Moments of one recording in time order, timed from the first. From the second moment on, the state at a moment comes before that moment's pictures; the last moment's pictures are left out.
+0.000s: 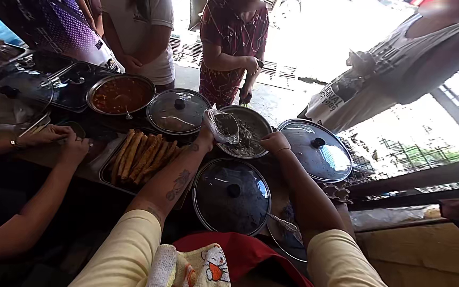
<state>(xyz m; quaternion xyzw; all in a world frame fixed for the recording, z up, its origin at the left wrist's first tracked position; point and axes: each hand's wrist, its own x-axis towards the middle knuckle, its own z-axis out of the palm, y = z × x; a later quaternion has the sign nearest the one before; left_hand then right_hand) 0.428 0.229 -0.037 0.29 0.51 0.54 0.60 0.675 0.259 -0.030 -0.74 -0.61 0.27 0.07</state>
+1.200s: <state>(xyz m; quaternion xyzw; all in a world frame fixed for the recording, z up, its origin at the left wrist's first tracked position) 0.453 0.232 -0.056 0.31 0.45 0.54 0.64 0.657 0.211 0.000 -0.79 -0.60 0.07 -0.07</state>
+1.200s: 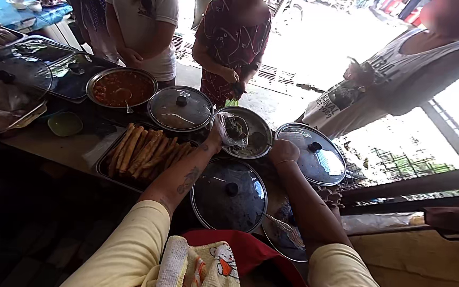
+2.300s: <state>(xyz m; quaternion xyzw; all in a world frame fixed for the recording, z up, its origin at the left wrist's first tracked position) 0.465 0.234 -0.062 0.27 0.47 0.54 0.65 0.647 0.194 0.064 -0.76 -0.65 -0.01 0.05</state>
